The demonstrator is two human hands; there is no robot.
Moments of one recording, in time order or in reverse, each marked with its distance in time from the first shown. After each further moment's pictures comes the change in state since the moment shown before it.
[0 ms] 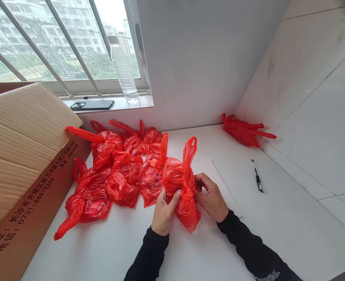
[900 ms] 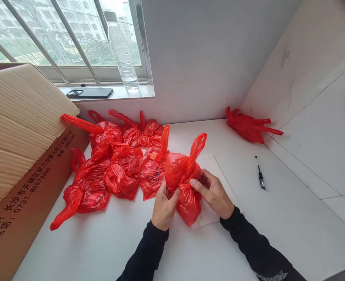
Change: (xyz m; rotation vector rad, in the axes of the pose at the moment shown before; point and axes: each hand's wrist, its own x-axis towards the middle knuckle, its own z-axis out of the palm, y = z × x) left_hand -0.001 -0.002 0.003 0.025 -0.035 0.080; right_hand -0.003 -0.002 -0.005 0.261 -0.084 0.216
